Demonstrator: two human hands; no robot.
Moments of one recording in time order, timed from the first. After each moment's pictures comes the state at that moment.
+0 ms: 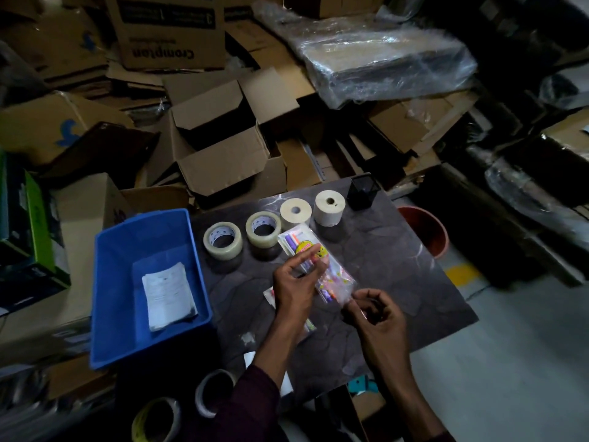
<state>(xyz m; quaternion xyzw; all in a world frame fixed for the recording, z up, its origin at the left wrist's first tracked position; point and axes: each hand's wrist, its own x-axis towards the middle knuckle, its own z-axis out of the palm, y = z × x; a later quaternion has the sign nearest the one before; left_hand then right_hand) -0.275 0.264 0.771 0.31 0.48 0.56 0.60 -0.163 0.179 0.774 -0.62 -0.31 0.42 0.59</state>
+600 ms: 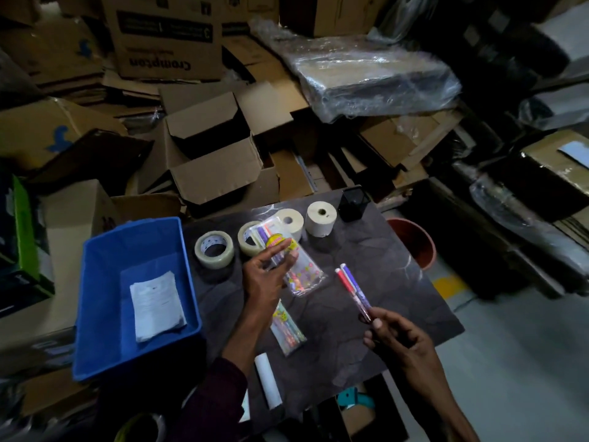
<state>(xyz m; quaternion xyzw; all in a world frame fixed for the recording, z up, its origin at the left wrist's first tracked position) -0.307 0.297 0.768 0.36 0.47 0.59 0.55 -0.106 0.149 0.790 -0.55 -0.29 0.54 0.57</state>
